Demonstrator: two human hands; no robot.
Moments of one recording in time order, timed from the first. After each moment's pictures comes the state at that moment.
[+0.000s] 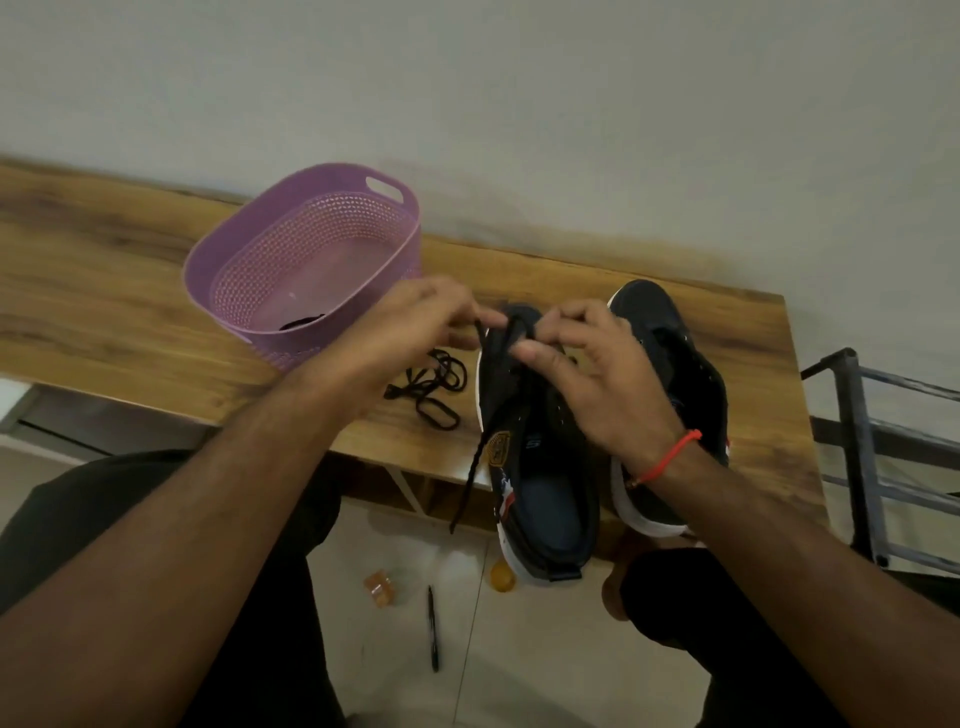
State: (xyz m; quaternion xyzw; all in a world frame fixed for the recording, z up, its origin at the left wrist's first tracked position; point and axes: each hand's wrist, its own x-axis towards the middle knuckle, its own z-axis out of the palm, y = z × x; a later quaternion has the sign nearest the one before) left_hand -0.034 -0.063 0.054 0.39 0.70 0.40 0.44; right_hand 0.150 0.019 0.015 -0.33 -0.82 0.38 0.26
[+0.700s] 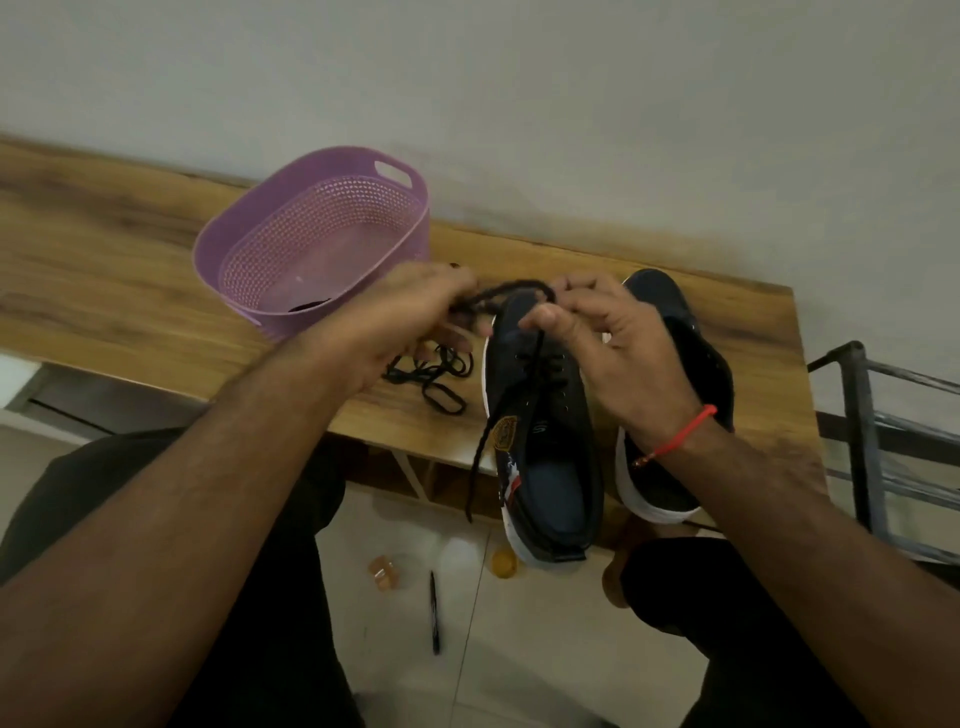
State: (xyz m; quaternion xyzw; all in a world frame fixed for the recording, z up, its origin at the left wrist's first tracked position) left_hand -0.040 -0.065 0.057 0.35 0.72 0.38 0.46; right_hand 0.150 0.026 0.015 -0.27 -0.80 0.44 0.30
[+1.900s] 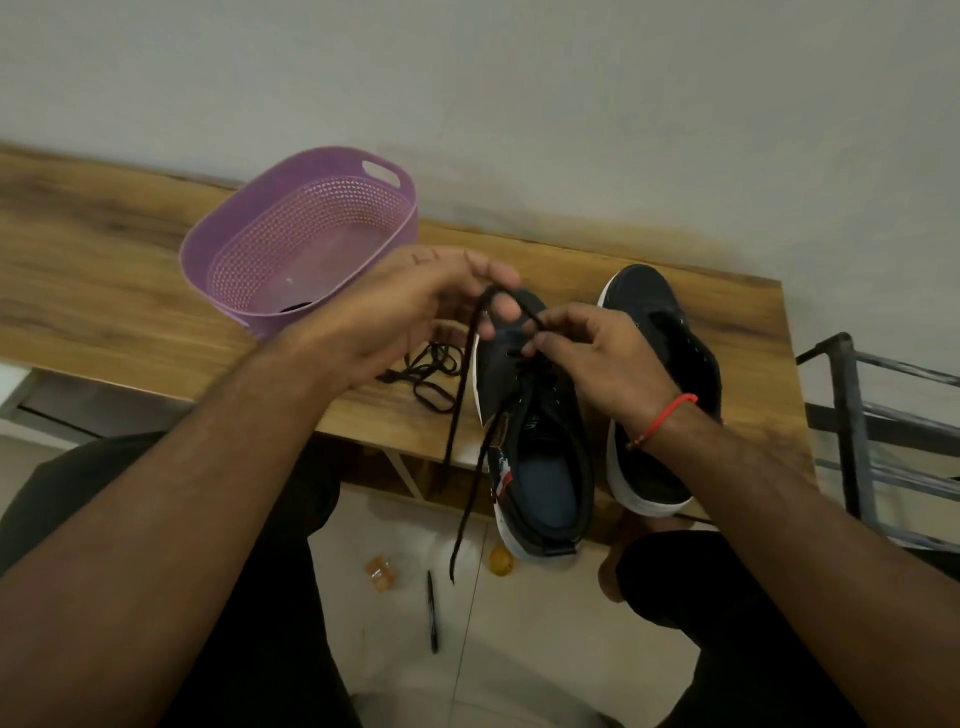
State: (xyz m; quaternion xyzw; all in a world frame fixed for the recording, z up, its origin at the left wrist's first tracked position) left_hand -0.040 -0.063 0.057 0.42 0.57 0.47 0.53; right_hand 0.151 0.034 0.004 -0.37 -0.75 0.51 0.19
